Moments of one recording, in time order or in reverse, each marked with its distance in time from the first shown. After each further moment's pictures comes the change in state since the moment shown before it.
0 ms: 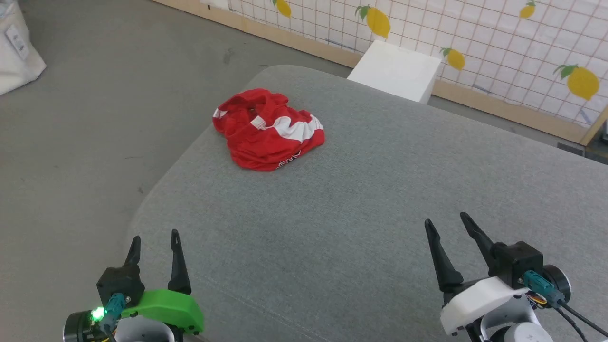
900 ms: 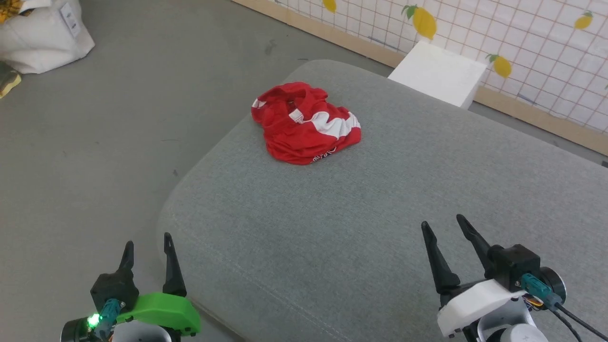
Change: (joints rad) left arm 0.001 0.030 -0.032 0.026 -0.071 0.058 -0.048; right arm -0.002 0.000 0.013 0.026 0.015 0.000 -0.028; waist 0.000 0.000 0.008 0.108
